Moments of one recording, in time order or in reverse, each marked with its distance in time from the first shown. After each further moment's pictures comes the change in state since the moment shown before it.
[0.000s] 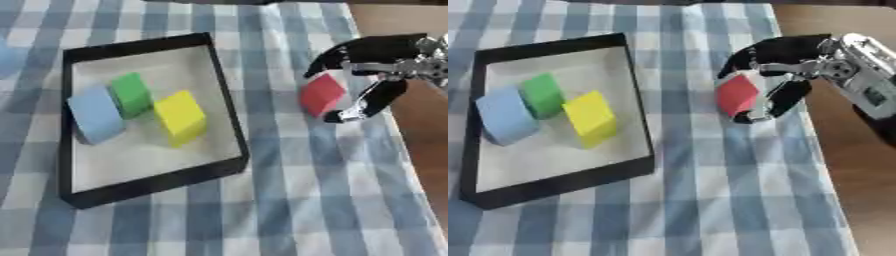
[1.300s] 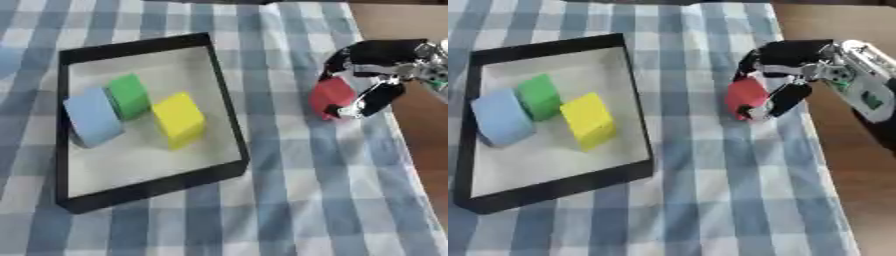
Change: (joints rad) left arm 0.008 -0.007 0.000 -0.001 0.003 -0.003 -0.006; right arm -0.005 0.007 -0.019 0.022 -0.001 0.029 -0.033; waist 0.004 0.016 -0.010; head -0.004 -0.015
